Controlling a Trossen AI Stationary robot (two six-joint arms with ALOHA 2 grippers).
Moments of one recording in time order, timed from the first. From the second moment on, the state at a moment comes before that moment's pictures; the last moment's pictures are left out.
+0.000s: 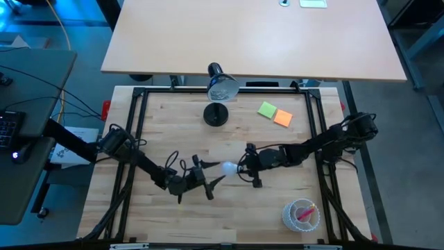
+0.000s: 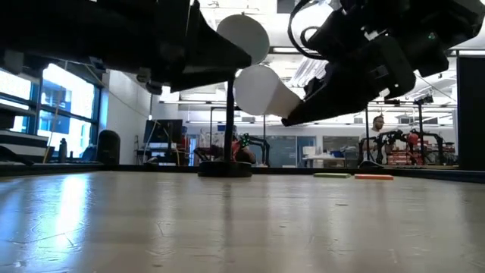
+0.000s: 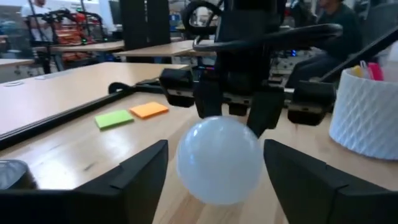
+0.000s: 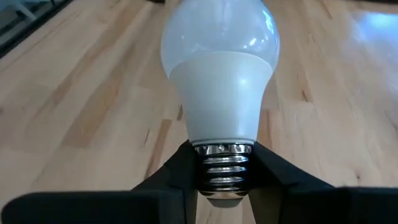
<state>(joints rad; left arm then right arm) -0.52 1.93 0.70 1.18 -0.94 -0.02 0.23 1.59 0.61 0.46 0.09 -0.02</state>
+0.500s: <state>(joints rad) -0.49 1.93 0.78 1.08 -0.77 0.06 0.30 1.59 0.73 0.39 0.10 -0.05</state>
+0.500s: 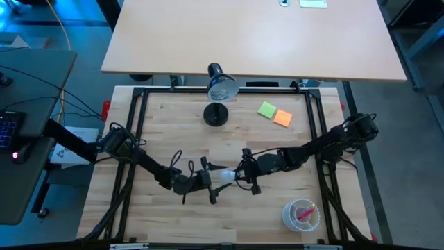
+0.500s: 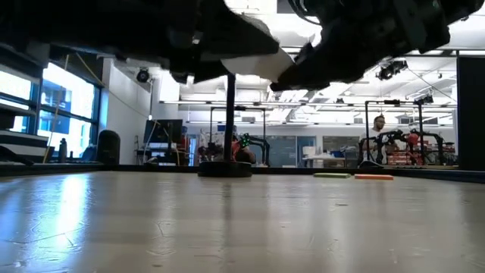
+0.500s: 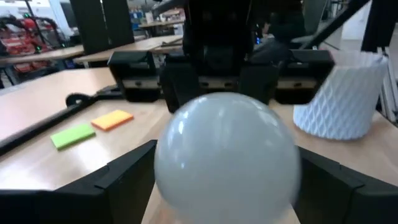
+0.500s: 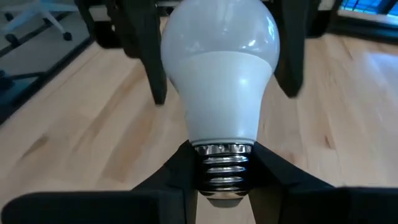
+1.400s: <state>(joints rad) -0.54 1.93 0.82 1.10 -0.90 0.18 0.31 1.59 0.74 0.40 0.14 0.00</state>
